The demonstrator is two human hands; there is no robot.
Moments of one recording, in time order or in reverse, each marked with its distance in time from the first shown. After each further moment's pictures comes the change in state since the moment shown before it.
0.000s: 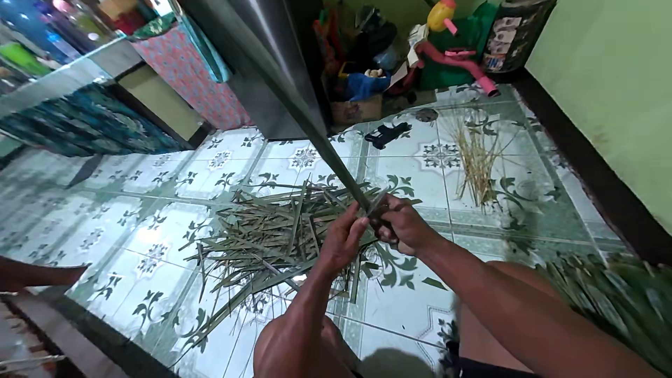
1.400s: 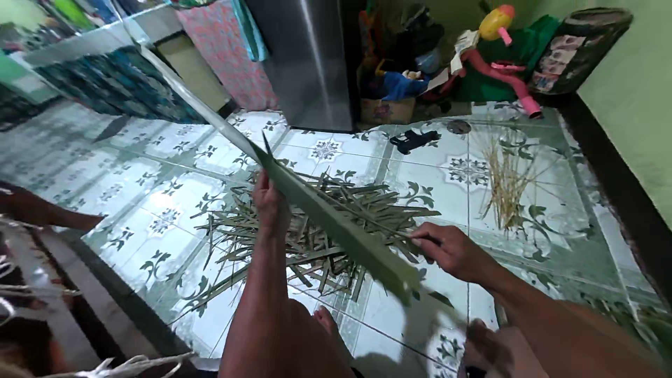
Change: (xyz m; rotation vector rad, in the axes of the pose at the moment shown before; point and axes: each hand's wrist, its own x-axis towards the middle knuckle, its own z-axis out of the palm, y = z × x) left_hand -0.011 -0.005 -0.138 -0.287 0.752 0.018; right_hand -0.027 0.006 -0.051 -1.002 -0.254 -0.407
